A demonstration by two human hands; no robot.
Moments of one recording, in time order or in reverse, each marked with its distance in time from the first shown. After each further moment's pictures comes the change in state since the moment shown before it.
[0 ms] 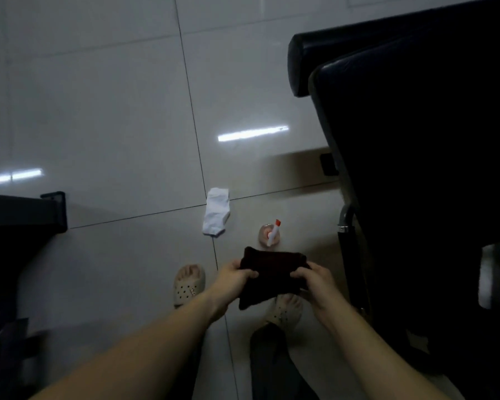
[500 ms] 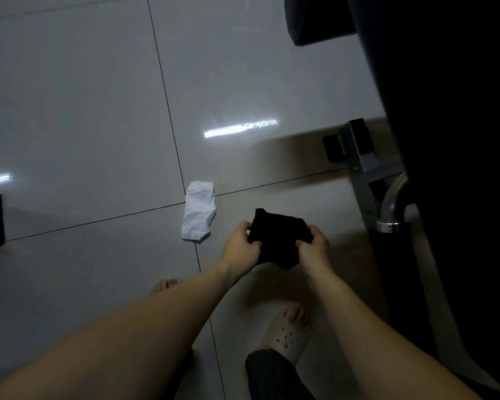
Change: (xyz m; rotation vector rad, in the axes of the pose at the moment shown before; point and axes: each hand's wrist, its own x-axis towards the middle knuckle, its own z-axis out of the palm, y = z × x) left_hand 0.187 -0.004 0.027 0.257 0.076 0.316; right_hand 0.196 0.023 0.029 -0.106 0.233 -0.280
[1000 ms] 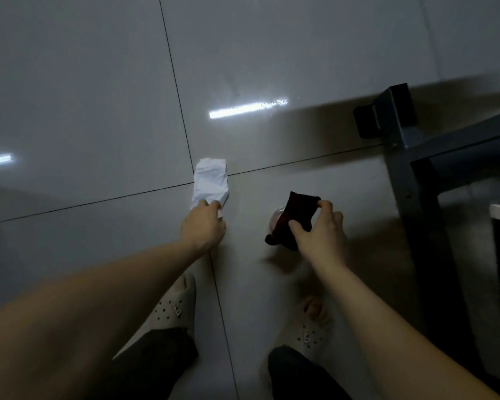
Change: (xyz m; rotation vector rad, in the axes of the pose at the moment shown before) left_hand 0.105 -0.113 -0.083 0.804 0.196 0.056; right_hand 0.014 0.014 0.054 -0.648 0.110 -0.184
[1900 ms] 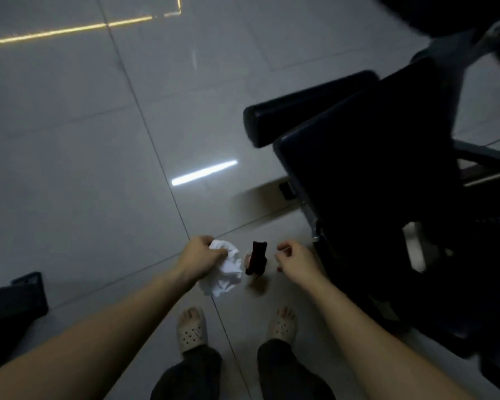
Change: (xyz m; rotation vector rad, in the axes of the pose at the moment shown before) left_hand -0.228 0.093 -0.328 -0.535 -0.160 0.139; right_hand -0.197 -0.133 -0.238 0.322 -0.127 0.078
